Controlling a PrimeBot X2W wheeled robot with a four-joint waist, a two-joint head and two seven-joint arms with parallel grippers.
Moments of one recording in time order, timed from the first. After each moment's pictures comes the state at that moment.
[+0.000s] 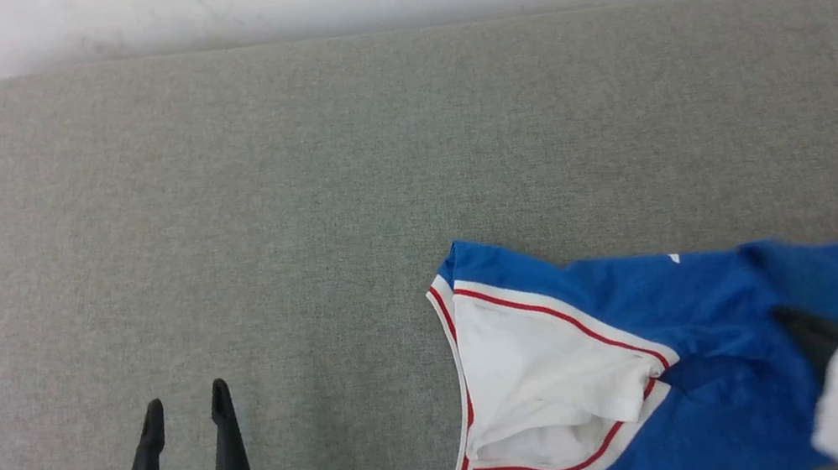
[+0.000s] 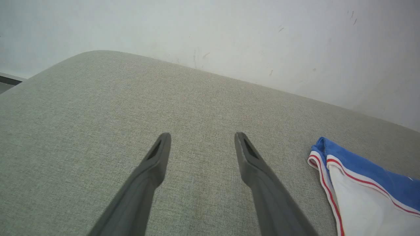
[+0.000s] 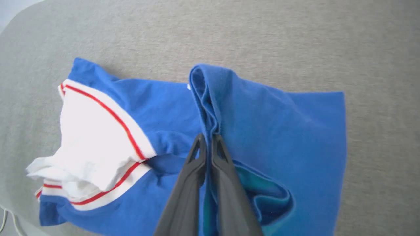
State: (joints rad) left arm 0.10 0.41 -0.30 -0.15 -0.60 0.32 -0.19; right arm 0.07 -0.12 -0.16 -0.27 0.38 0.13 0.74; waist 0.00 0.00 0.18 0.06
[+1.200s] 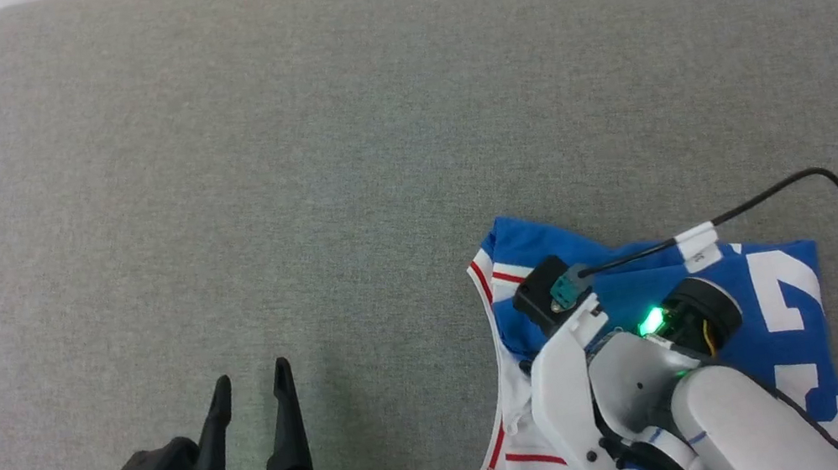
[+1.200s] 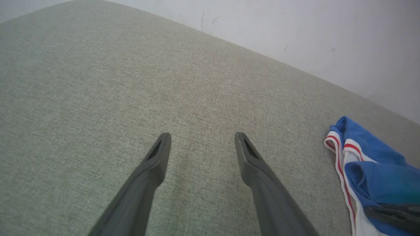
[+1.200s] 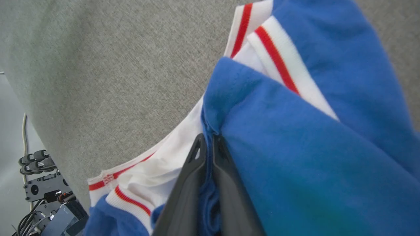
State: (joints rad) left arm -0.01 0.31 -0.37 0.02 -0.64 0.25 -0.21; right arm -0.27 -0.05 0.45 0.09 0.17 0.13 0.82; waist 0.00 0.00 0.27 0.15
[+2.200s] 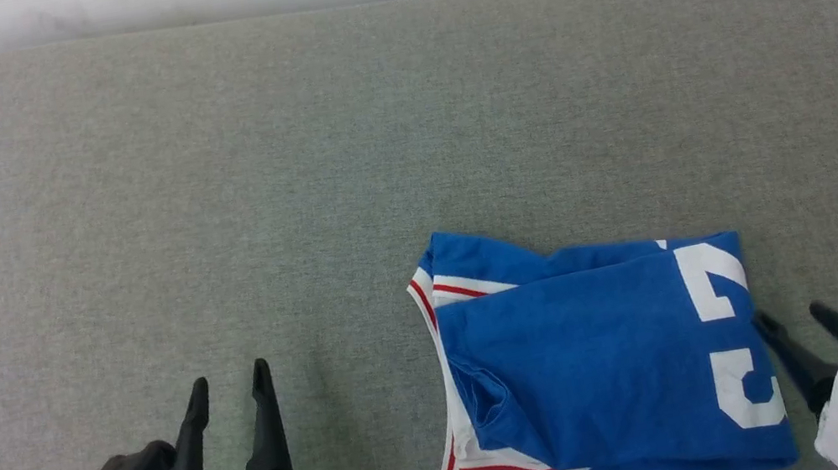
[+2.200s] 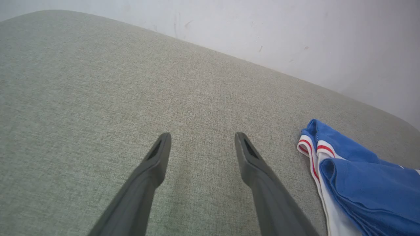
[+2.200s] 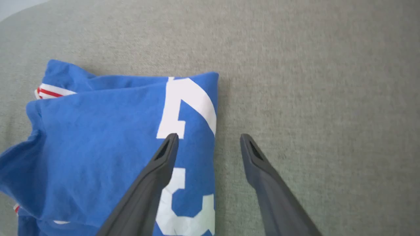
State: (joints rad) left arm 0.00 0.35 -0.36 -0.02 -0.64 0.27 -0.20; right arm 0.10 -0.06 -0.15 -0.28 0.32 0.13 0.64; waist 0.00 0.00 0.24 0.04
